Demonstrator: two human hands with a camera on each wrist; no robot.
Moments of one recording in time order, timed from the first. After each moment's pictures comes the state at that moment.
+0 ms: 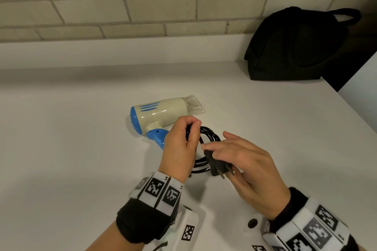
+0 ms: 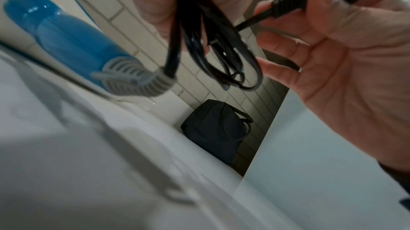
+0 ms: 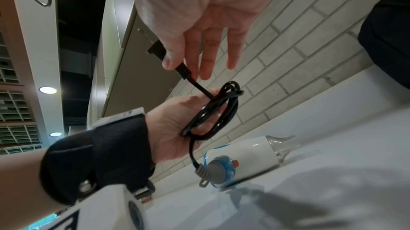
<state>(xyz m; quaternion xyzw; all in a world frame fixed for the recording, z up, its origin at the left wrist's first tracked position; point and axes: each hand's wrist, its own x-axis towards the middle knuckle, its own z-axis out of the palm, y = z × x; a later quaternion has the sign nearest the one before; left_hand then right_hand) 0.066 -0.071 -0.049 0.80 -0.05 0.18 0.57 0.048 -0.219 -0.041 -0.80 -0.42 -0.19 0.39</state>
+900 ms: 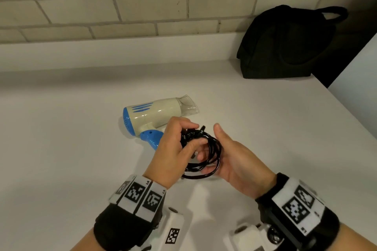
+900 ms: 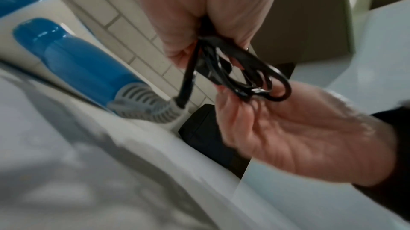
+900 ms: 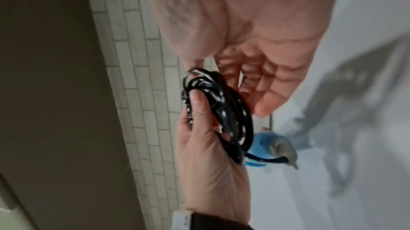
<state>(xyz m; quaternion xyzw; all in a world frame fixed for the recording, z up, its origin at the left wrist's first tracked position) 0.059 -0.058 -0.043 0.79 -0.12 0.11 0.59 0.062 -0.200 -0.039 -0.60 0.01 0.29 0.74</state>
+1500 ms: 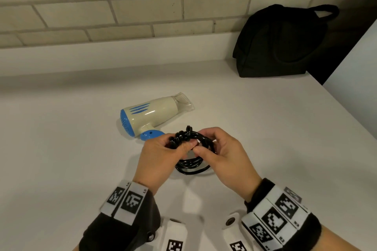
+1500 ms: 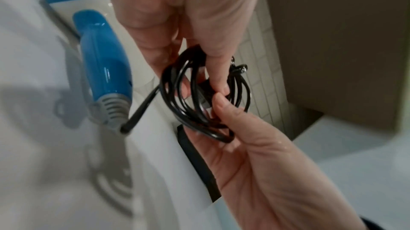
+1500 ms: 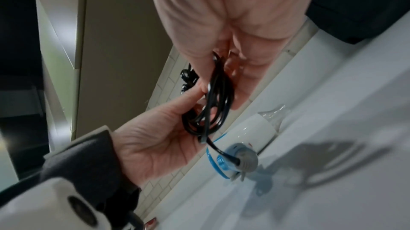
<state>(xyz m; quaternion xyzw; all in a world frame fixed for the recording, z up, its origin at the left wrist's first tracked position) 0.051 -0.049 -0.046 0.77 0.07 0.02 0.63 0.053 -0.190 -0.048 -0.78 -0.10 0.04 0.62</state>
